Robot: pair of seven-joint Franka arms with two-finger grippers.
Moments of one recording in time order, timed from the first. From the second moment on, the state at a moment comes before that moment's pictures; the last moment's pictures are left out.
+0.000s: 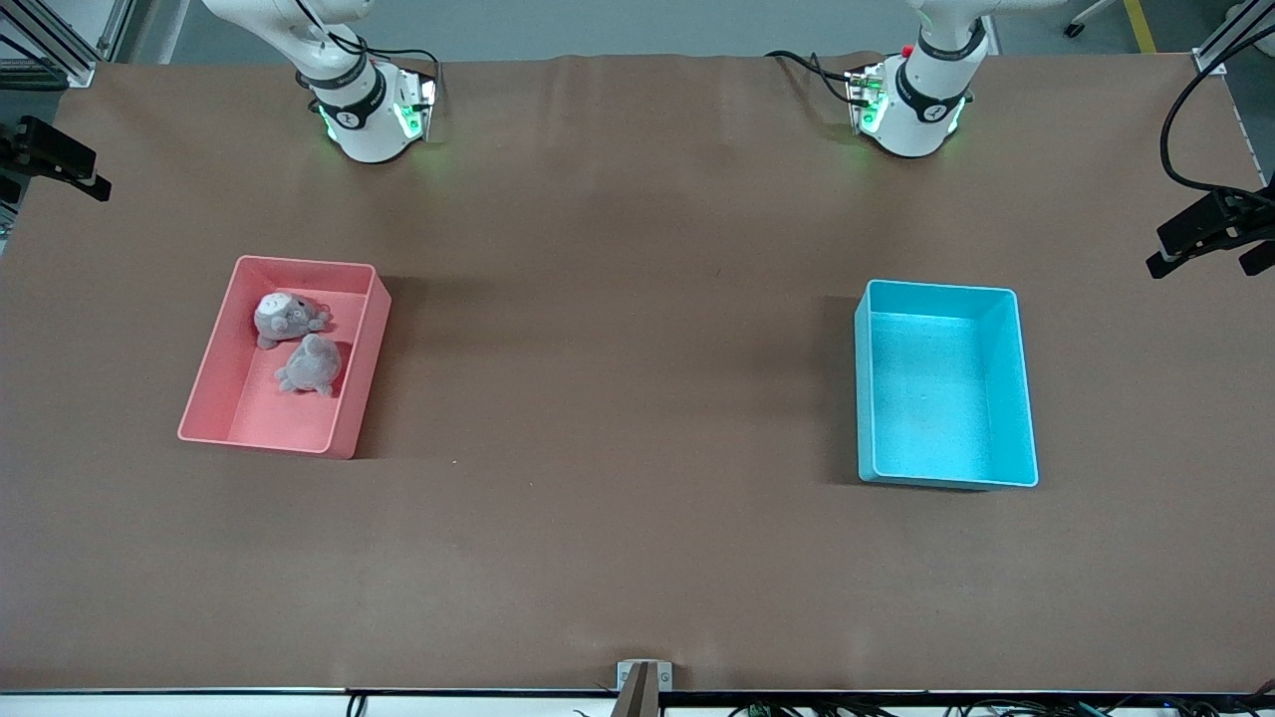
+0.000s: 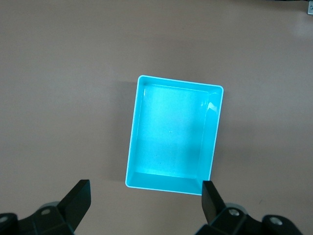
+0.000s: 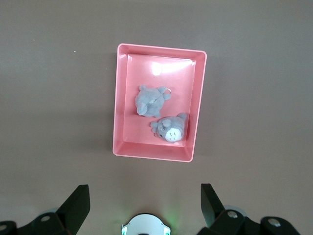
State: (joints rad) left arm 0.02 -0.01 0.01 -1.52 -0.05 1.60 0.00; right arm 0.00 -0.12 -0.10 -1.57 0.00 1.38 -0.11
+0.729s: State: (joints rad) left arm 0.02 -0.01 0.01 -1.52 -0.05 1.60 0.00; right arm -0.01 -0.10 -0.10 -1.56 0.00 1.38 -0.11
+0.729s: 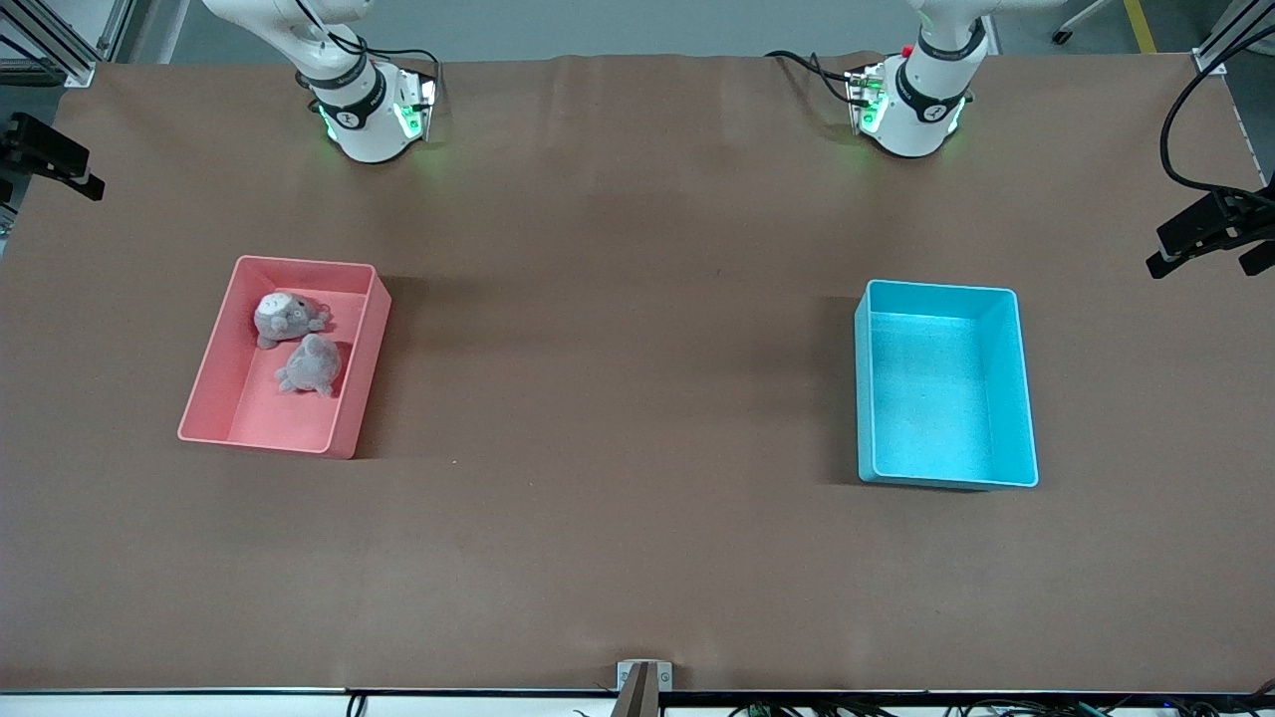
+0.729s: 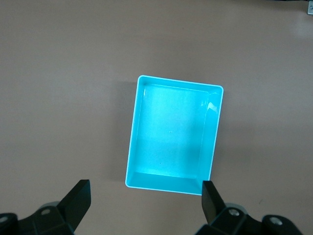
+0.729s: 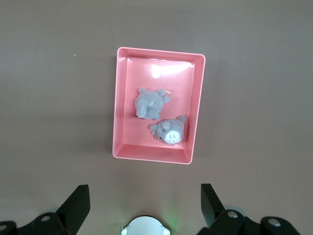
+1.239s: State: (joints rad) left arm 0.02 -0.01 0.01 -1.52 -0.05 1.60 0.00; right arm -0.01 0.07 -0.11 -1.56 0.00 1.44 -0.11
